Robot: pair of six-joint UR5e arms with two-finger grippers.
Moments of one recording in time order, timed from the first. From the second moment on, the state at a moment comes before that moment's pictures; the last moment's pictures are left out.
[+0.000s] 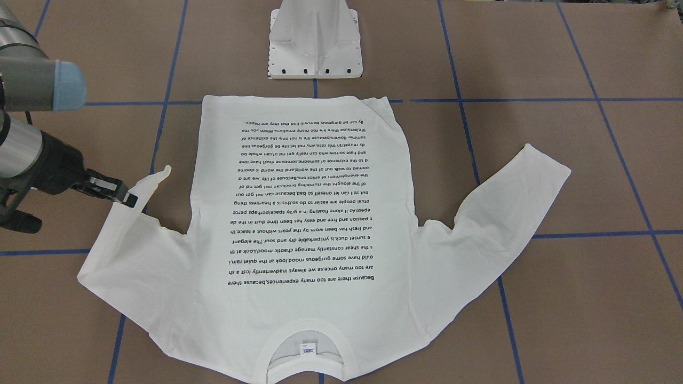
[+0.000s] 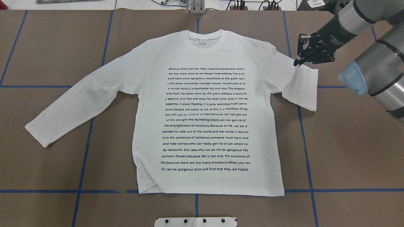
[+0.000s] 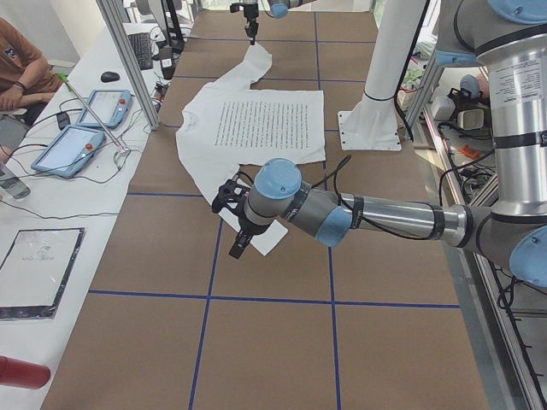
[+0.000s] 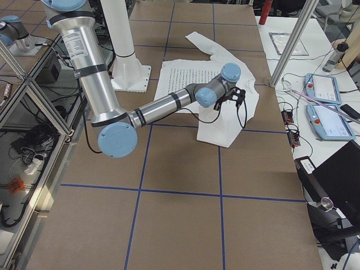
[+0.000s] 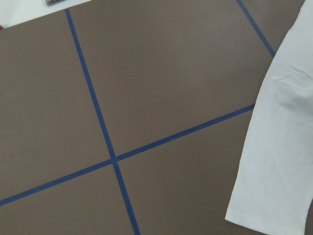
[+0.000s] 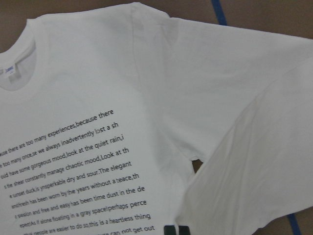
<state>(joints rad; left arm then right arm) -1.54 -1.36 -1.88 -2.01 -2.41 -0.03 1.05 -1.07 1.65 -1.36 2.48 1.28</state>
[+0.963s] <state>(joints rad) -1.54 -1.36 -1.88 -2.00 -2.41 -0.03 0.64 -0.67 1.45 -1.27 2.06 1.49</state>
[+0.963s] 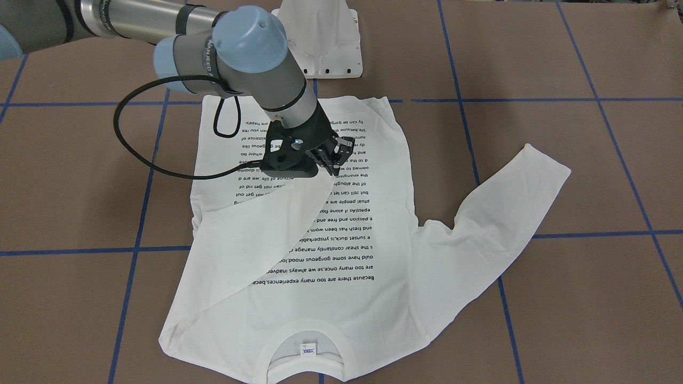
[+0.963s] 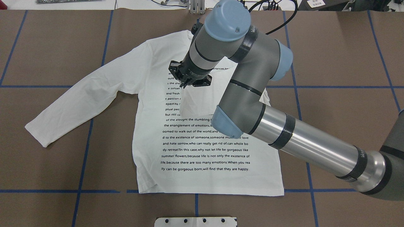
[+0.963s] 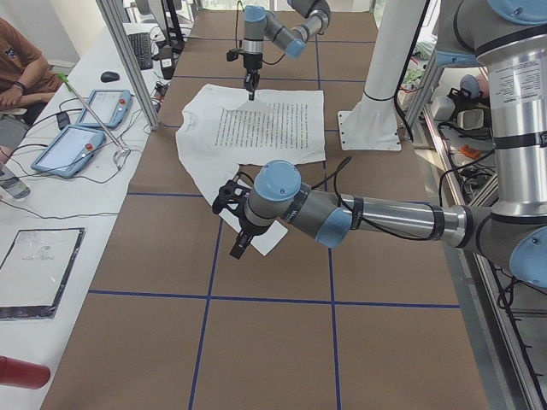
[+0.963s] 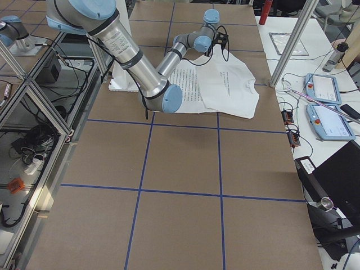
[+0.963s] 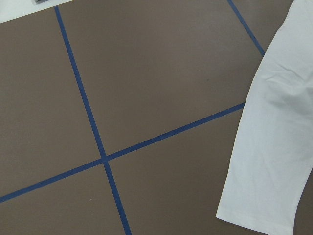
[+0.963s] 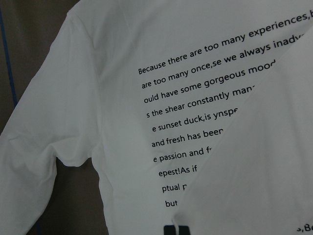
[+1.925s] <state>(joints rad) -1.54 -1.36 -1.87 -2.00 -2.43 -0.03 0.54 -0.52 1.16 -1.04 1.88 1.54</state>
